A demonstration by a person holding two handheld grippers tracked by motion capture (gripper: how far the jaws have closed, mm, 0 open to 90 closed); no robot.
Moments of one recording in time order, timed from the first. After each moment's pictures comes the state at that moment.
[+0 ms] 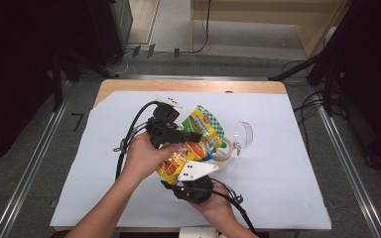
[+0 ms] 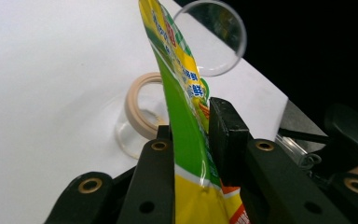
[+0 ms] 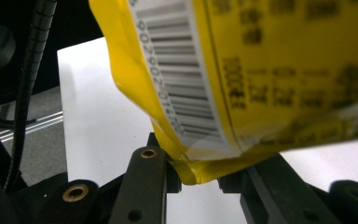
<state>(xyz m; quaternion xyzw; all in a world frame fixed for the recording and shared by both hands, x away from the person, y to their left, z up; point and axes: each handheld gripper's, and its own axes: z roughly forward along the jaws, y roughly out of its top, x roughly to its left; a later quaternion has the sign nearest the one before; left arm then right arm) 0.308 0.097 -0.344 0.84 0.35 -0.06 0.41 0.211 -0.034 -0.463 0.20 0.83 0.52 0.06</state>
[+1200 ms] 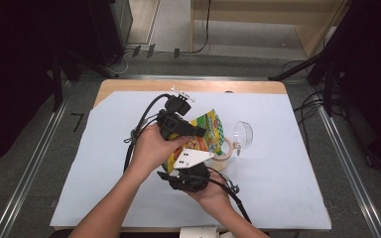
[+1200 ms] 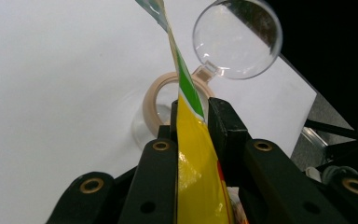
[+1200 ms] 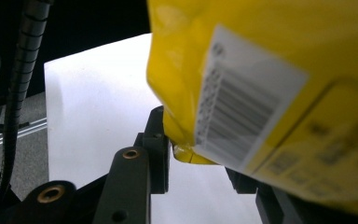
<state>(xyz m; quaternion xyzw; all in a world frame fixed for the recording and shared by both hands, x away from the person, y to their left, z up) 0.323 0.073 -0.337 0.86 0.36 -0.05 0.36 0.233 -0.024 -0.446 0.20 0.83 0.51 0.07</state>
